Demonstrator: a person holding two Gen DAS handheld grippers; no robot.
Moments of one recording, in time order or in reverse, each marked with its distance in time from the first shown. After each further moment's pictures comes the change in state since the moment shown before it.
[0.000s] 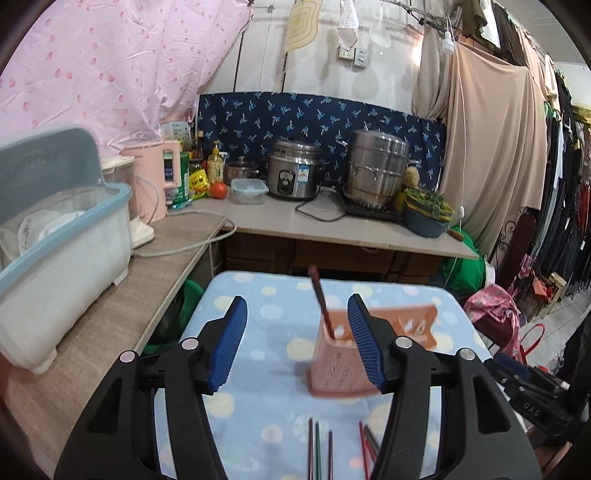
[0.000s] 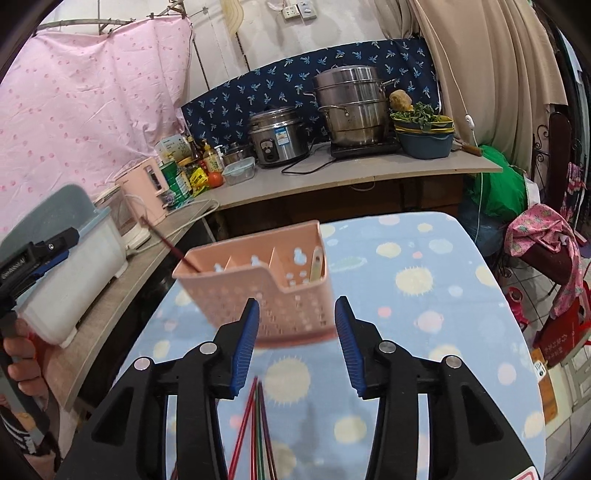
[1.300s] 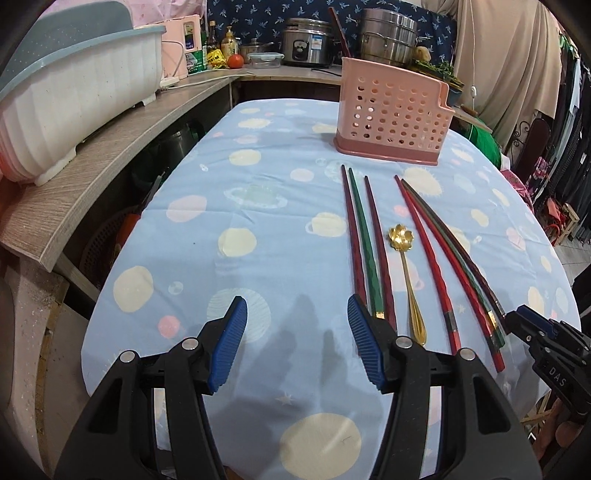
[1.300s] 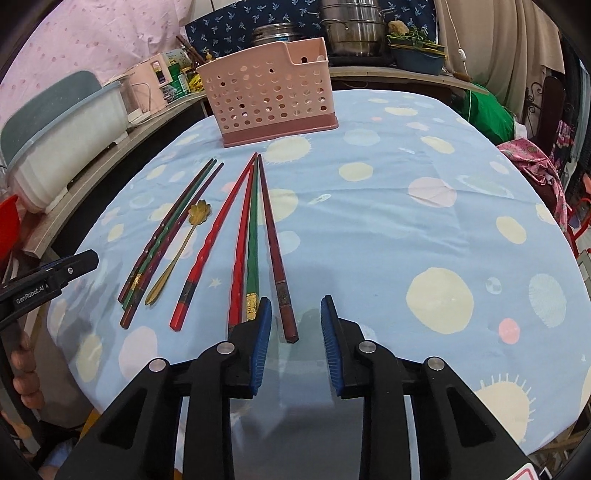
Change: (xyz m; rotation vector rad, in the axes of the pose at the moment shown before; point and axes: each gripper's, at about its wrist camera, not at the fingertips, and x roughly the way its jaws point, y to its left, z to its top) left arm -0.048 0.020 -0.231 0.028 0.388 0.066; right arm -0.037 0.015 -0.208 -0.060 0.260 -0.066
